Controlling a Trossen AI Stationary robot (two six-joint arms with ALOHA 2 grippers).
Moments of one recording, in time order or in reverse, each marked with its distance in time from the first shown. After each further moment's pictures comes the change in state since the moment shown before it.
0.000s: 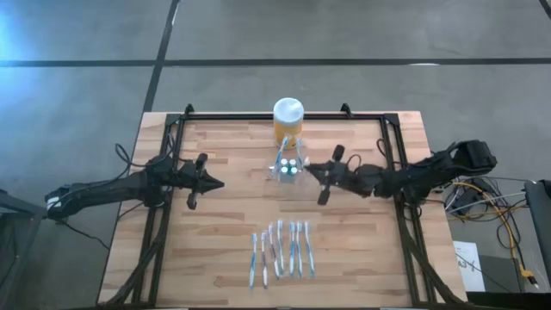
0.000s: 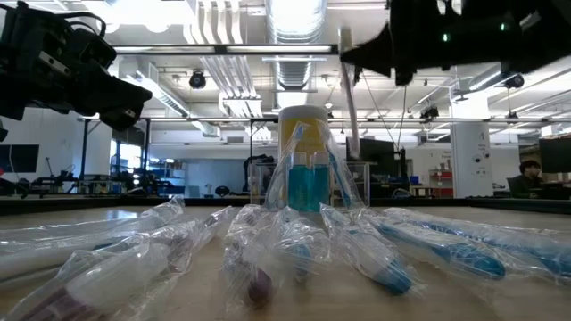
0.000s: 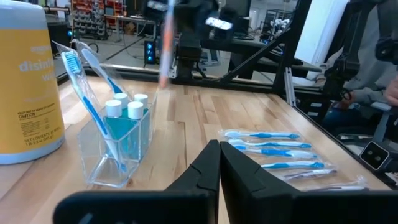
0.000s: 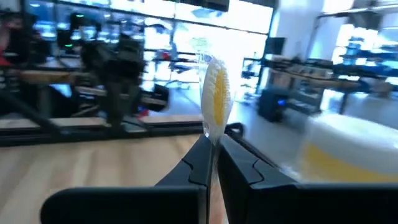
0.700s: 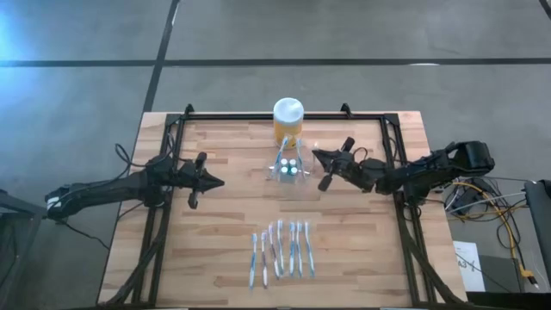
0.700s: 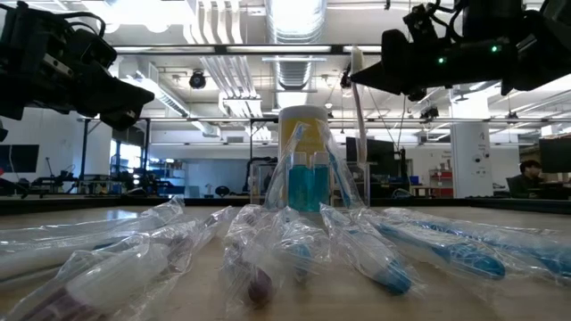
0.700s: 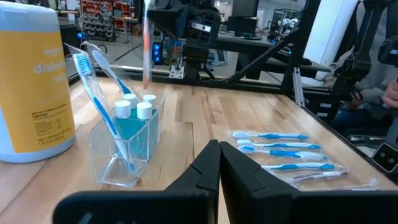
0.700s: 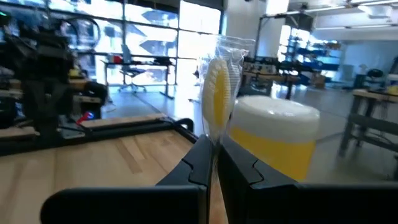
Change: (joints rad) left arm 0.000 0.000 -0.001 0.000 -0.032 0.008; right arm -0.097 0.023 -0.077 0.131 0.105 -0.001
